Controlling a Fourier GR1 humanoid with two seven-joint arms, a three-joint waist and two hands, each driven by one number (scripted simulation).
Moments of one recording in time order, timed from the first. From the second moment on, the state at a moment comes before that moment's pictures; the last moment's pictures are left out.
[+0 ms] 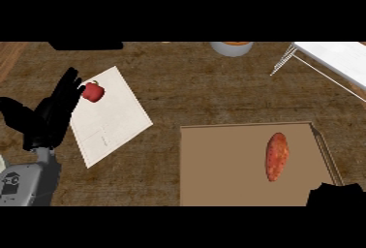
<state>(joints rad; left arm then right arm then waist) -0.24 0.21 0.12 -1.51 0.10 0.00 0.23 0.35 -0.46 0.17 -2.35 0.48 0.19 0.05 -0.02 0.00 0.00</state>
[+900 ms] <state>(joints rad) -0.24 0.20 0.11 -1.52 0.09 -0.02 0.23 -0.11 -0.78 -0.54 -2.01 -0.11 0.40 0.34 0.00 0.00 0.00</state>
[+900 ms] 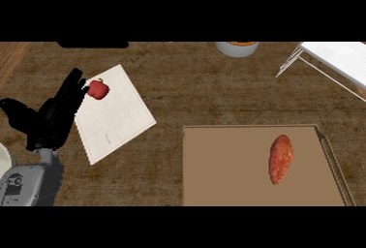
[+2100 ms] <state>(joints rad) -0.26 0.19 0.11 -1.52 0.09 -0.03 0.25 -0.53 -1.00 -0.49 -0.83 0.15 0.40 -0.32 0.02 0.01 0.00</state>
